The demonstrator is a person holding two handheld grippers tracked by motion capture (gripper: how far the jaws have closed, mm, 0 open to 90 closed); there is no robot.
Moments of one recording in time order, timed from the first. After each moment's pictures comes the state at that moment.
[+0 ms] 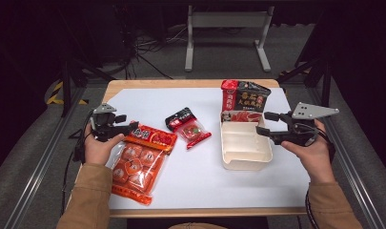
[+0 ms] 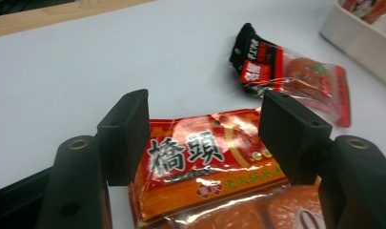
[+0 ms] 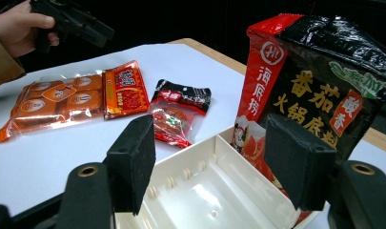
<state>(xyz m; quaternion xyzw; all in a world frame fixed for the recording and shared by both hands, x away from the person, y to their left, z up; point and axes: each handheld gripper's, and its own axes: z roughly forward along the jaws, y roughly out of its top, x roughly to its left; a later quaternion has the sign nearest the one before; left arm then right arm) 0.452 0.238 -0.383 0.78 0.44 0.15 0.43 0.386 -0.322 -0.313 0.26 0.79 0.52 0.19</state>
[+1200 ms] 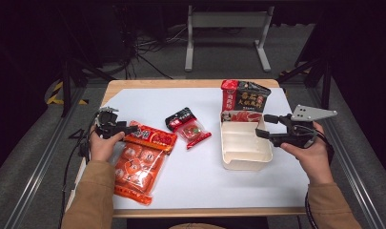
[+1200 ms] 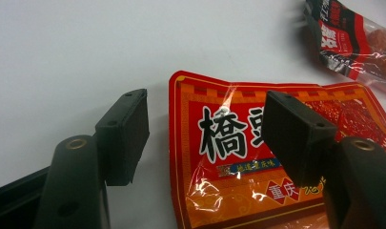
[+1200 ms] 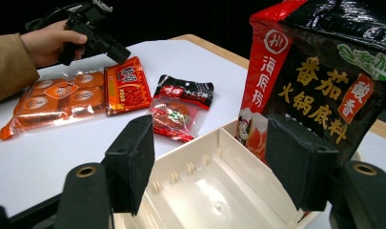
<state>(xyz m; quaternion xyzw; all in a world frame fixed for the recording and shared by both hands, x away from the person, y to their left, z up) 0.492 0.253 -0.434 0.77 0.50 0.07 0.39 0.386 -0.323 -0.321 0.26 0.79 0.52 0.18</state>
